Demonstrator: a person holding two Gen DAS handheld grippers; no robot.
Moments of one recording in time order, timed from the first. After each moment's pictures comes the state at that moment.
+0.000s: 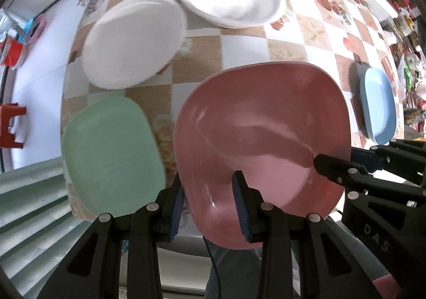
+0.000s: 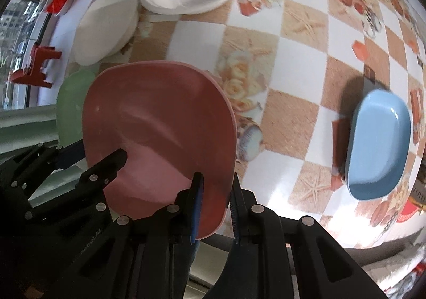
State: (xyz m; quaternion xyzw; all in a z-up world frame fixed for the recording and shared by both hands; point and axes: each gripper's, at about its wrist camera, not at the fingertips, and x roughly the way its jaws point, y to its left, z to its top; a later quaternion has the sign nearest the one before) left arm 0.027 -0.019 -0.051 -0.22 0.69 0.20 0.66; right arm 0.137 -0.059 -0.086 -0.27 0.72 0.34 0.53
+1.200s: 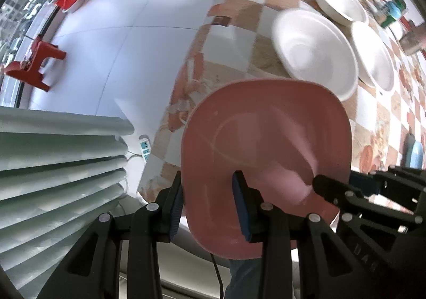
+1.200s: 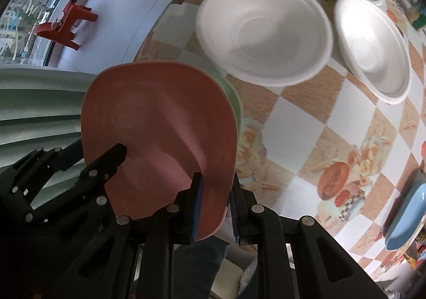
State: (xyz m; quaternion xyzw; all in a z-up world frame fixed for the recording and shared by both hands) left arm -0.107 0.096 -0.091 -0.29 0.65 0.34 0.62; right arm 0.011 0.056 -0.109 -0.33 0.69 0.43 0.48
